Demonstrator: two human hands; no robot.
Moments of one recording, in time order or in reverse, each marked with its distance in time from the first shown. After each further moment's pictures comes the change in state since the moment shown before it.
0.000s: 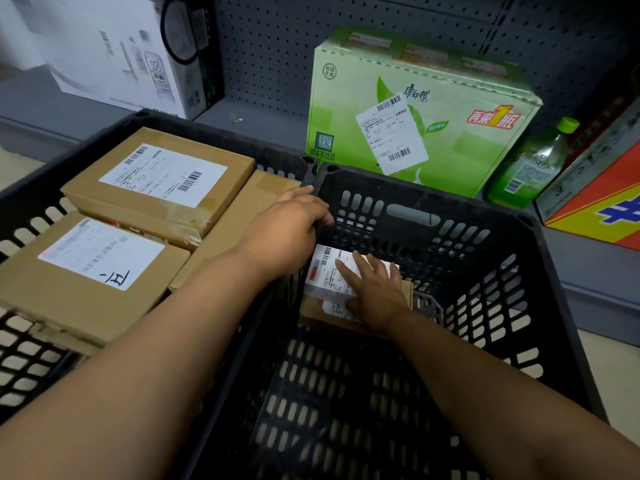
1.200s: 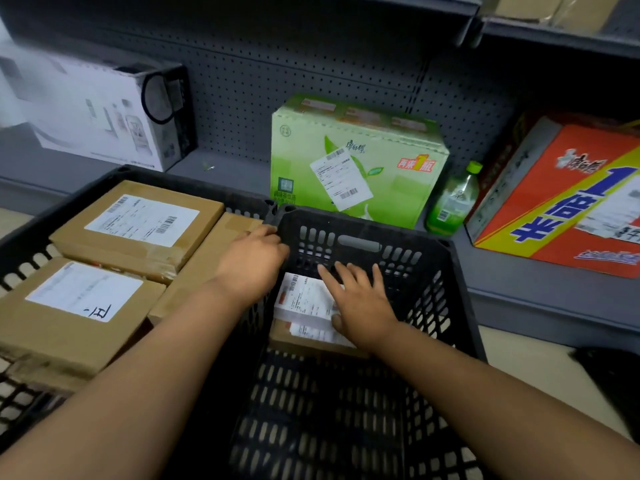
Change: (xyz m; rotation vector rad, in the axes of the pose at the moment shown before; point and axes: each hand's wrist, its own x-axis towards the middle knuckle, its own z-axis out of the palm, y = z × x) left_hand -0.010 0.026 -0.011 0.507 -0.072 0.129; right_hand -0.077 0.001 -0.083 -0.084 0.186 -0.020
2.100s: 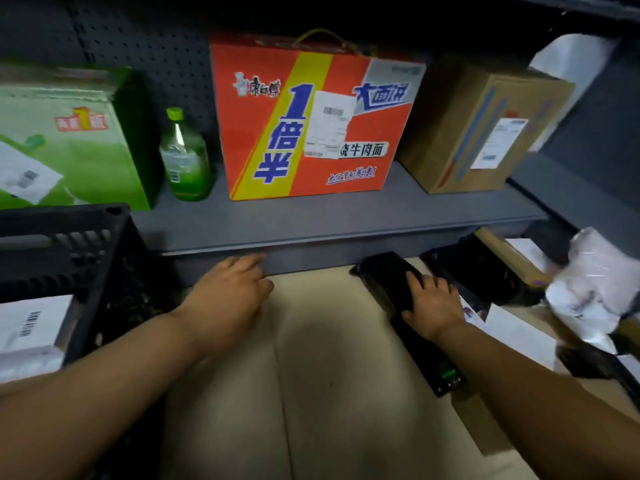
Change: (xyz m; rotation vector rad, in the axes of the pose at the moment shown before) left_hand 0.082 0.438 0.035 0.039 0.151 0.711; right_hand -0.377 0.439 0.086 -0.054 -0.250 0.883
